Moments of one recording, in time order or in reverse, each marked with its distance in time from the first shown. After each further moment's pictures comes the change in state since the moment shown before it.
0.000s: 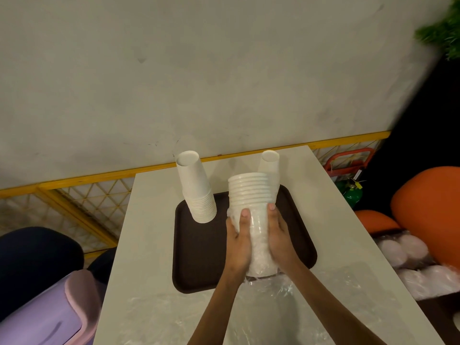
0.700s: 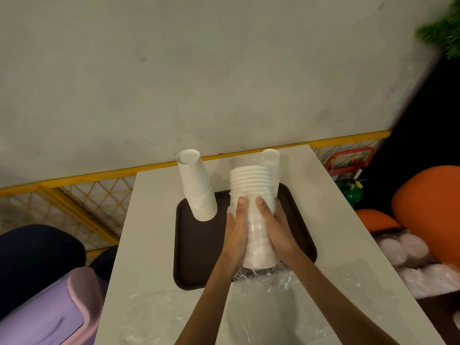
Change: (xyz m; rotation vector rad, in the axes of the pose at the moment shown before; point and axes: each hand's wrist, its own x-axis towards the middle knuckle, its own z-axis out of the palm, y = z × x) left_hand 0.011 0.017 0.000 -0.041 -0.002 -0.067; right_hand 0.004 -0.015 0.007 -0.080 -0.009 -0.012
